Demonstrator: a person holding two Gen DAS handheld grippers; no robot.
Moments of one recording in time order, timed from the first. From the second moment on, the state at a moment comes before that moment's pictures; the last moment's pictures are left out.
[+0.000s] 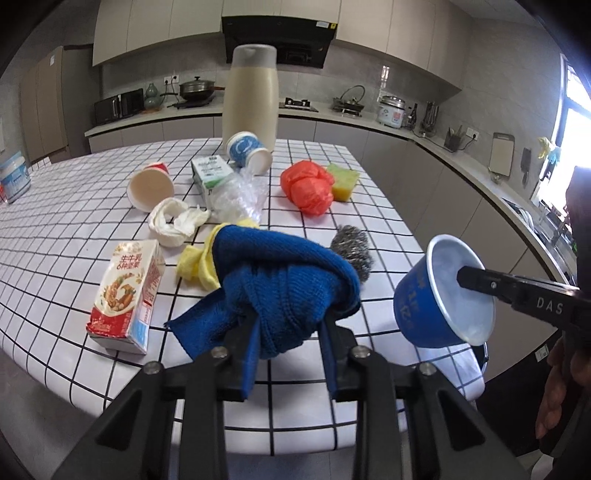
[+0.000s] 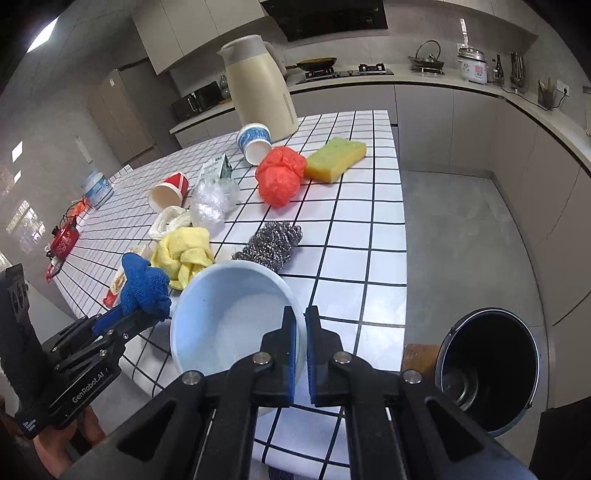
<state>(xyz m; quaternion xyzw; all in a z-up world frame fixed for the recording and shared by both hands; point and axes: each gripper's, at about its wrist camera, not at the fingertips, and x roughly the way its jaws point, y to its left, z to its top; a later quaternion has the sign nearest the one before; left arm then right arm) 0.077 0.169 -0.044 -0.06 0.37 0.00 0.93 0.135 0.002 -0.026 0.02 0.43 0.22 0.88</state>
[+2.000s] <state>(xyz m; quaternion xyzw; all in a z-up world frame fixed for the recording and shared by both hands) 0.138 -0.128 -0.138 0.02 0.47 -0.08 0.88 0.185 -0.386 -0.170 0.02 0.53 0.00 0.85</state>
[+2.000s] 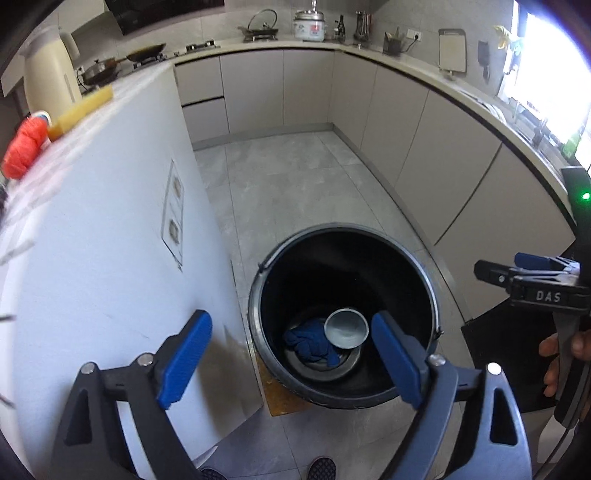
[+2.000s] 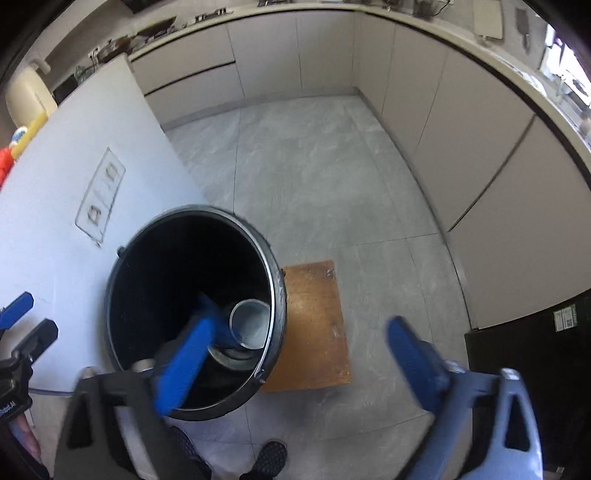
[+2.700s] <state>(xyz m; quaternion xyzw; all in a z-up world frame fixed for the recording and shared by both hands) 0.112 -0.071 -0.041 0.00 0.39 -0.07 0.92 0.131 -0.321 -0.031 0.01 0.43 0.02 0.90</state>
